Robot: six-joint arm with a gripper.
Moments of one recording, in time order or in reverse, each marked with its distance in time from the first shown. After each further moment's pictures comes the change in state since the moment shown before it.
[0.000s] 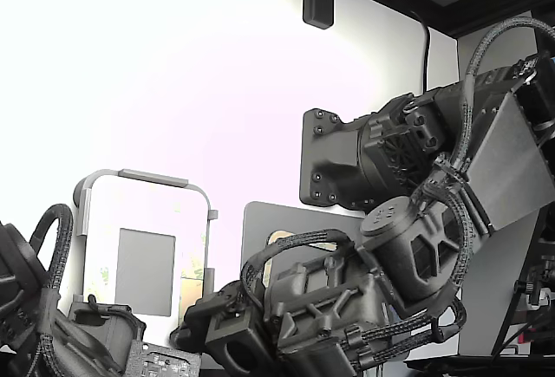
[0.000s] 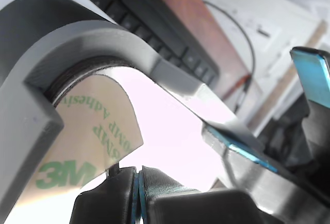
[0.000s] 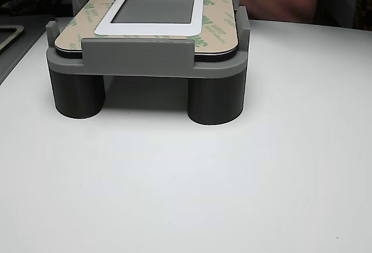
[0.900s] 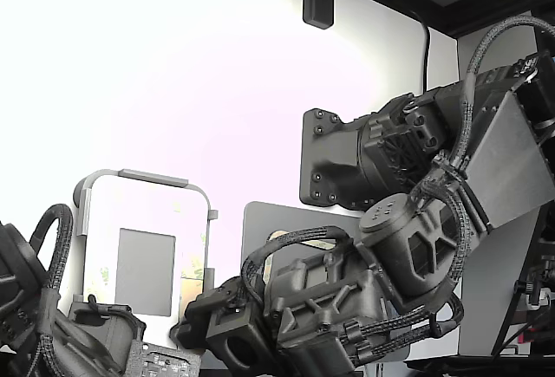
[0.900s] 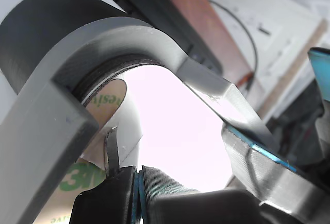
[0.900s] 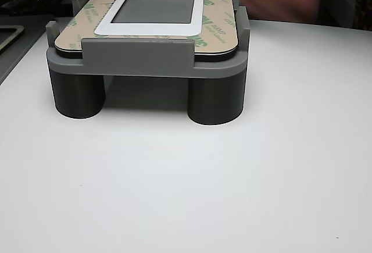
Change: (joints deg) arm -0.1 0.8 2.7 -2.0 0.4 -0.7
